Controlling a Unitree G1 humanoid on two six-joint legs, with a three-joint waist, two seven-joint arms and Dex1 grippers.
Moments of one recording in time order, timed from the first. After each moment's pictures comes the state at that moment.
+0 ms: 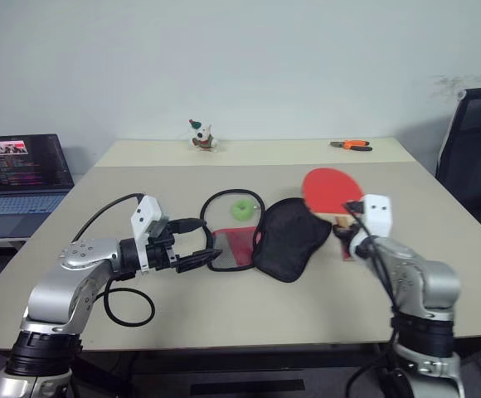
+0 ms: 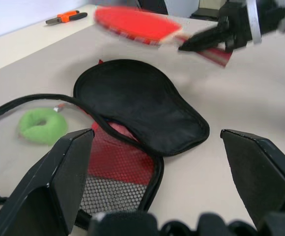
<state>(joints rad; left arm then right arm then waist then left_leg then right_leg) -0.43 0.75 0.13 -0.12 -0.52 0.50 -1.04 -0.63 -0.03 -0.24 -0.26 0.28 1.23 -0.06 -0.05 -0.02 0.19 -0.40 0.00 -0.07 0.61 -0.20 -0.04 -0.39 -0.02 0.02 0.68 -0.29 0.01</state>
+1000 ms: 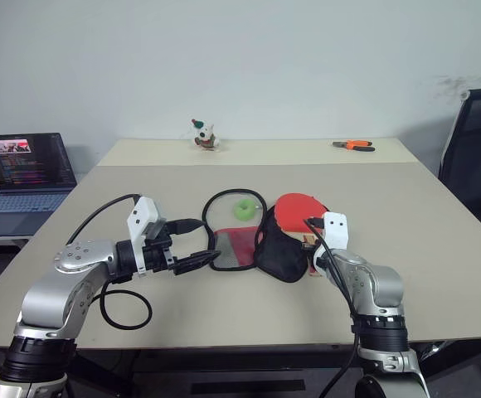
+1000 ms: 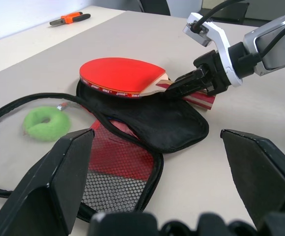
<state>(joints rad) -0.40 0.76 0.15 -0.16 -0.53 0.50 -1.03 -0.64 0.05 -0.17 -0.03 0.22 1.08 -0.11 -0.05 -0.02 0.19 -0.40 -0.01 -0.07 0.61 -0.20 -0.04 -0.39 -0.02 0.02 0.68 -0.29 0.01</state>
